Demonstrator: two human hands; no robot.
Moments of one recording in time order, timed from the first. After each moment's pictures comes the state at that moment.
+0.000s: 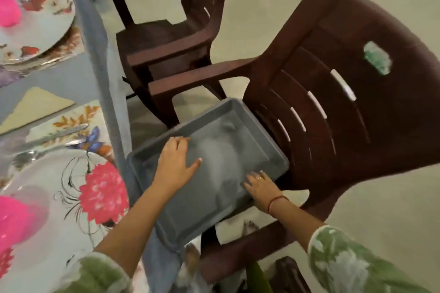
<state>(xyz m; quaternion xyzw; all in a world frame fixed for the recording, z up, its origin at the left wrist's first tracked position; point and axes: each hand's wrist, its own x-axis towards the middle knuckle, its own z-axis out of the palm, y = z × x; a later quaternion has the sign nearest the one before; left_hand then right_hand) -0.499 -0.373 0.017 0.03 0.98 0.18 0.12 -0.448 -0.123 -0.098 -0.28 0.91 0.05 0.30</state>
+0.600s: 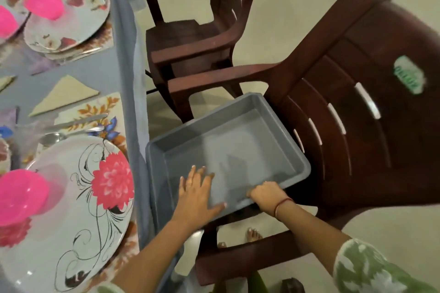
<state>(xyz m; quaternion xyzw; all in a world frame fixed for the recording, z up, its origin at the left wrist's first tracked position) -0.423 -0.335 -0.006 0.00 0.96 0.09 0.25 -0.475 -0.126 -0.083 -0.38 0.87 0.08 0.31</state>
